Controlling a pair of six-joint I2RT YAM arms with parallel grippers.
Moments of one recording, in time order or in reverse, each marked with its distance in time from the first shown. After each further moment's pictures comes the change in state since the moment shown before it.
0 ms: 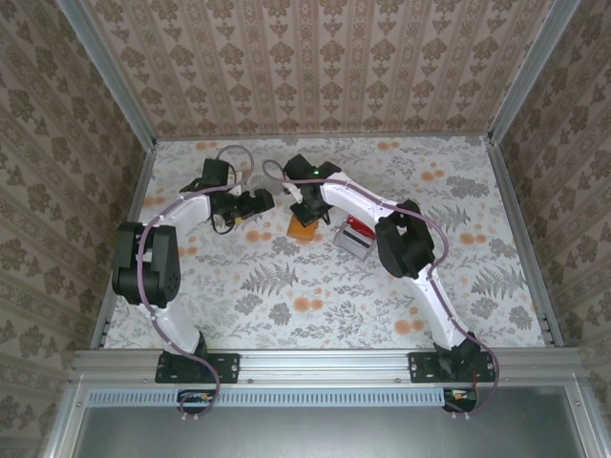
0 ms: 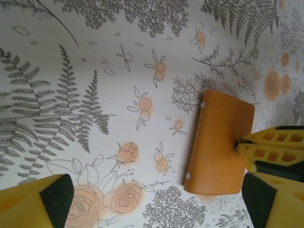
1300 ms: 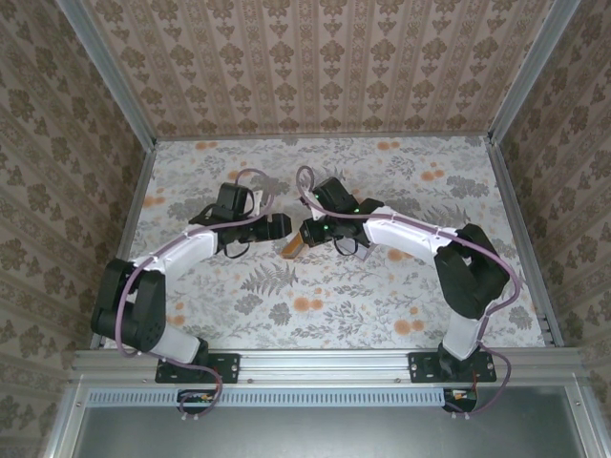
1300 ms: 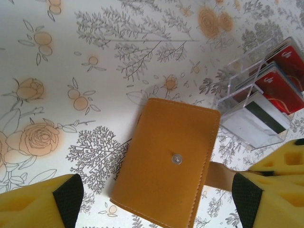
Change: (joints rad) left arm -0.197 -0.282 -0.283 0.148 -0.038 -0.018; right arm 0.035 -0.586 -0.792 0.582 -0.247 0.315
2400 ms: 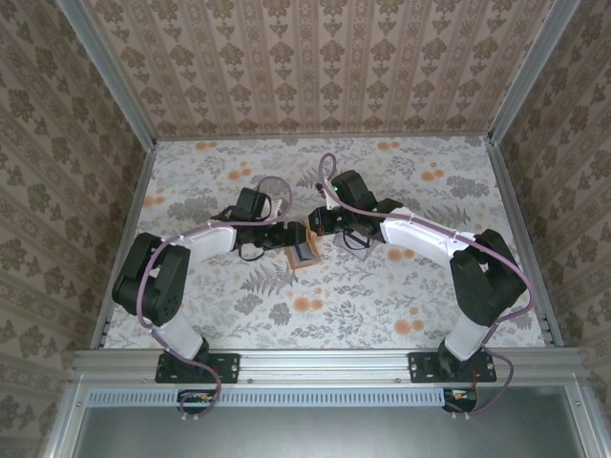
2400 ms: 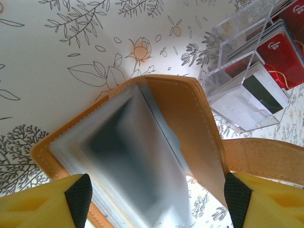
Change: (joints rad) left arm -0.067 0.193 0.029 0.100 0.135 -0.035; right arm -0.081 -0.087 -0.100 0.148 -0.071 0.100
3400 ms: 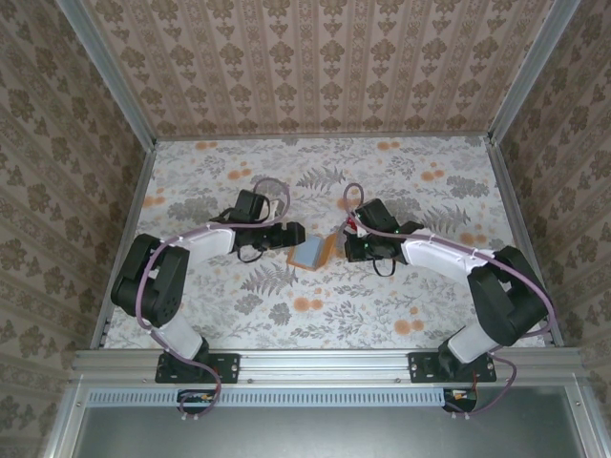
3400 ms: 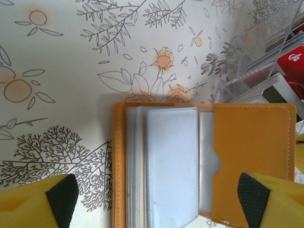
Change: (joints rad) left arm 0.009 -0.016 -0.029 0.014 -0.069 -0.018; right arm -0.047 -0.163 -0.302 -0.111 0.192 -0.008
